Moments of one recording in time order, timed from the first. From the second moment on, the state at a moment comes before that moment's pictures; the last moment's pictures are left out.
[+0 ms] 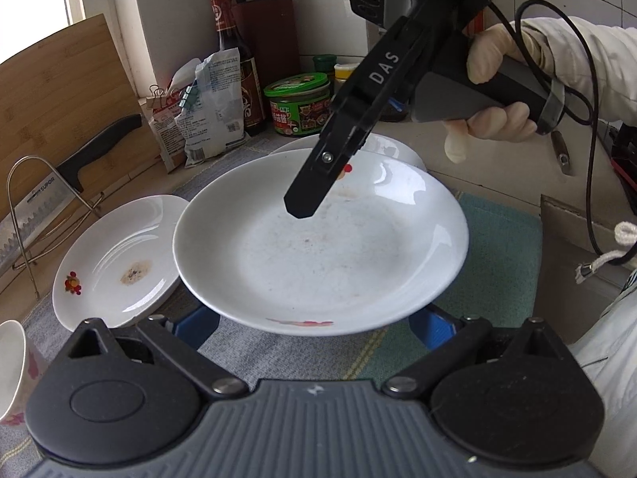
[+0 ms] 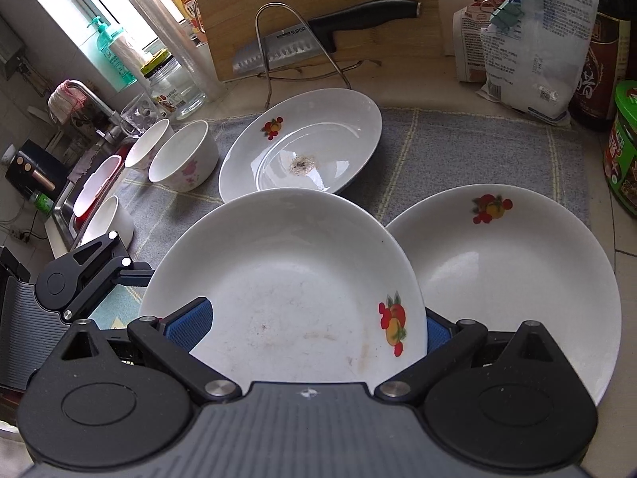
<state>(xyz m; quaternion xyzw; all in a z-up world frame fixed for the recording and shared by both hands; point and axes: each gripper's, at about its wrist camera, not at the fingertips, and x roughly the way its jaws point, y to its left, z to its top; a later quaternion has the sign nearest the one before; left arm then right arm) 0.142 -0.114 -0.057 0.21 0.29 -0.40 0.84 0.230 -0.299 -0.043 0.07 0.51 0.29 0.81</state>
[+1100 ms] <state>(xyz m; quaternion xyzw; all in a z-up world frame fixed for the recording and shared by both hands) 0.183 -0.171 -0.070 0.23 0.30 -0.42 0.82 0.261 -0.366 -0.067 0.11 0.52 0.25 0.81</state>
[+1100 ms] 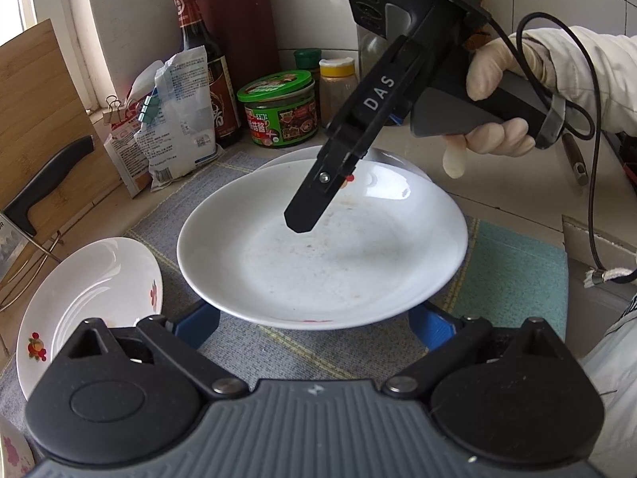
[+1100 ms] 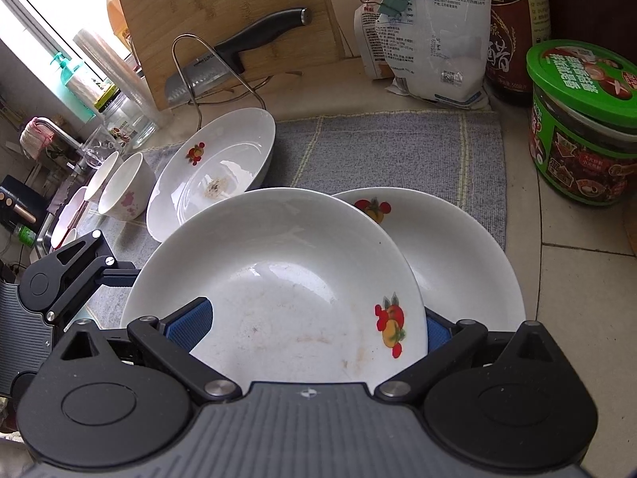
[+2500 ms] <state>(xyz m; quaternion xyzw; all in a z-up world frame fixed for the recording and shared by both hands) 0.189 -0.186 -0.076 0.26 0.29 -0.43 0.81 0.235 -0.386 -0.063 0.09 0.52 0.21 0.82</state>
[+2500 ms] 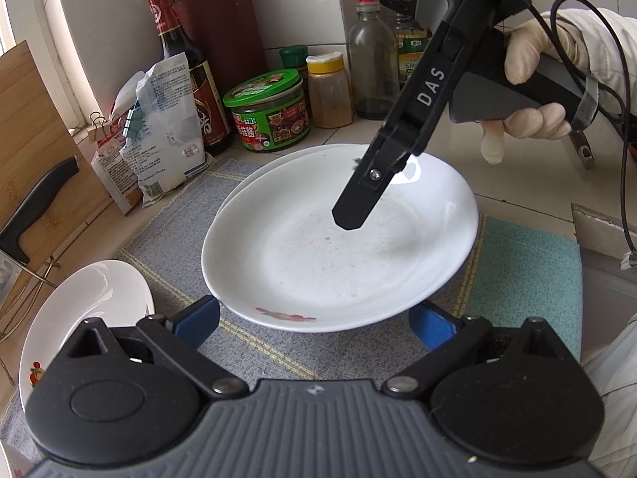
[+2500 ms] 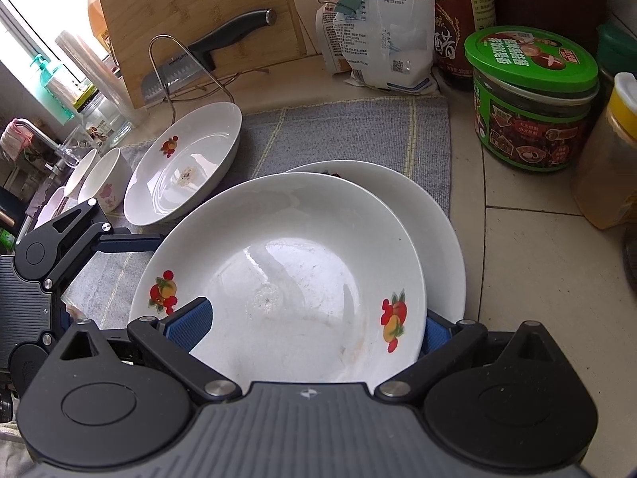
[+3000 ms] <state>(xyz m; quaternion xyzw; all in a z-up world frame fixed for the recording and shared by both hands) 0.191 -0.189 -0.077 0.25 0.29 -0.43 0.82 0.221 -0.389 -0.053 0.08 0.52 0.20 0.83</state>
